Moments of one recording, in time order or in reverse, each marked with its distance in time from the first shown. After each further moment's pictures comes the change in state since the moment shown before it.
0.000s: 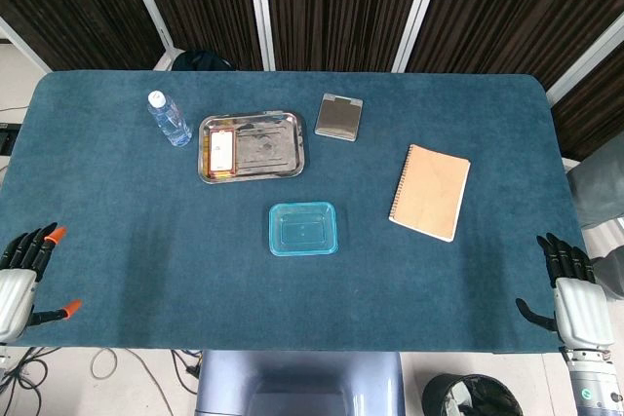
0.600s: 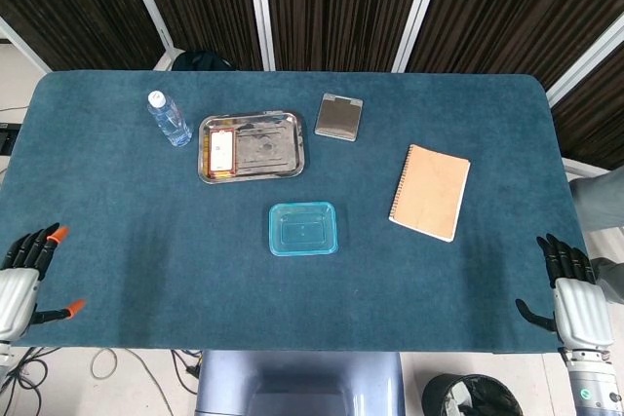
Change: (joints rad) left arm -0.009 -0.005 -0.007 -0.027 -0.034 -0.032 -0.012; right arm 0.000 -0.004 0.001 -0.005 0.010 -0.003 -0.009
